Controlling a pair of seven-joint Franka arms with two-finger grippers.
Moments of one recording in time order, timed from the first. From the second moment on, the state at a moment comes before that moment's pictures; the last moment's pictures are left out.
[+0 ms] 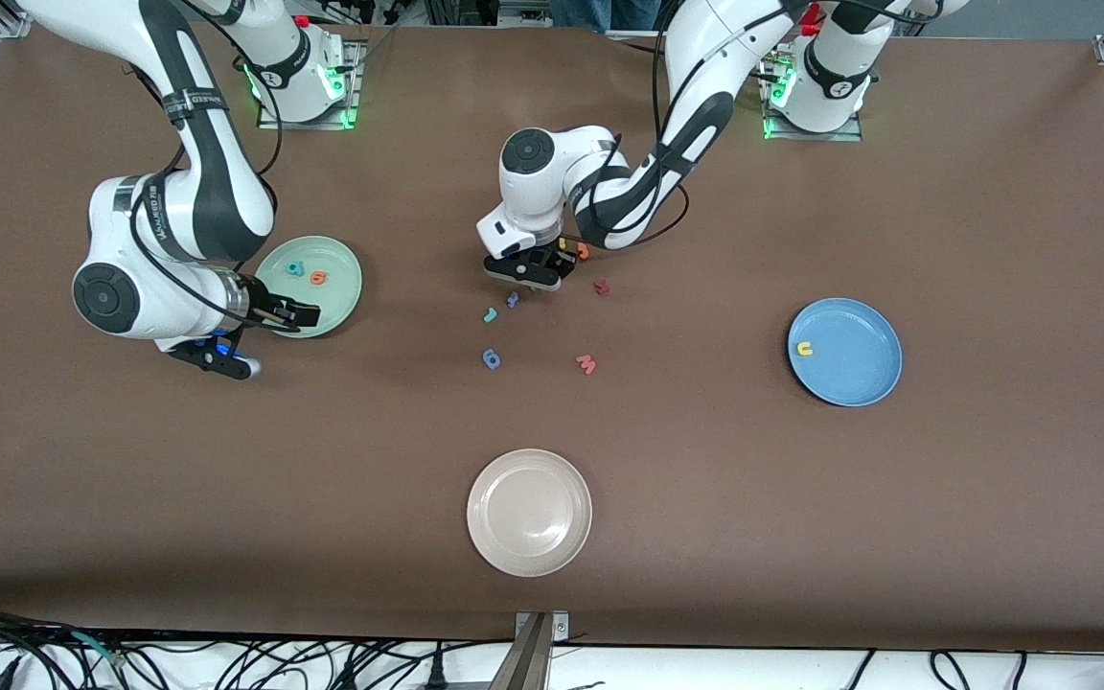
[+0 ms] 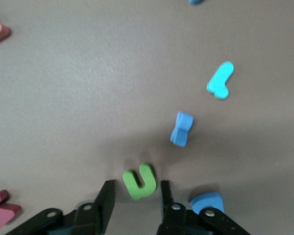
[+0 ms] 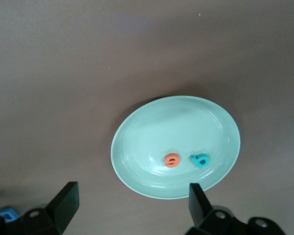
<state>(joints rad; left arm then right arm) -0.65 0.77 -0.33 -1.67 0.38 2.41 -0.97 0.30 0.35 -0.15 -1.87 0.18 1.87 0.39</state>
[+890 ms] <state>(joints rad) -0.65 0.79 -0.33 -1.63 0.38 2.41 -1.02 0.30 0.35 -0.15 -1.87 0.18 1.86 0.39</state>
